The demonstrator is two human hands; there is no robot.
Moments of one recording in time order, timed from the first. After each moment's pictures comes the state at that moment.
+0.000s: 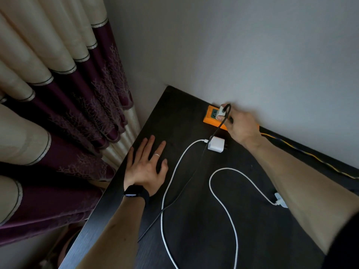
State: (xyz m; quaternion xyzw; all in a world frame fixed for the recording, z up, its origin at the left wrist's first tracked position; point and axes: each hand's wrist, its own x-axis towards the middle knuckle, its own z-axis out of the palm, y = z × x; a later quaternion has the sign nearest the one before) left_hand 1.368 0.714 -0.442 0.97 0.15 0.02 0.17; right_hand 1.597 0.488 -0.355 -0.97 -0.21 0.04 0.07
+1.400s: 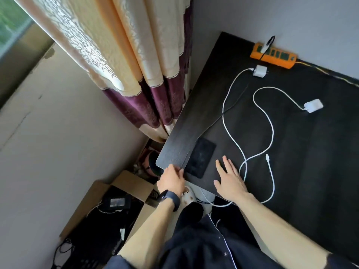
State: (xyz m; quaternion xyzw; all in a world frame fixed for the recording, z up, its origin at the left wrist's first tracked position) left_hand 0.982 0.695 -0.350 0.84 0.42 -0.18 0.30; right_hand 1.066 0.500 -0.352 -0.91 -0.18 0.37 0.04
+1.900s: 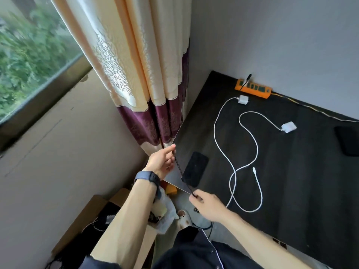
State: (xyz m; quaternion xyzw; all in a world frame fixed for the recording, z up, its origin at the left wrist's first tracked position) left_hand 1.024 0.745 -0.223 0.39 0.47 -0.10 0.78; right_hand 1.001 0.519 -0.281 -0.83 -0.16 0.44 0.30
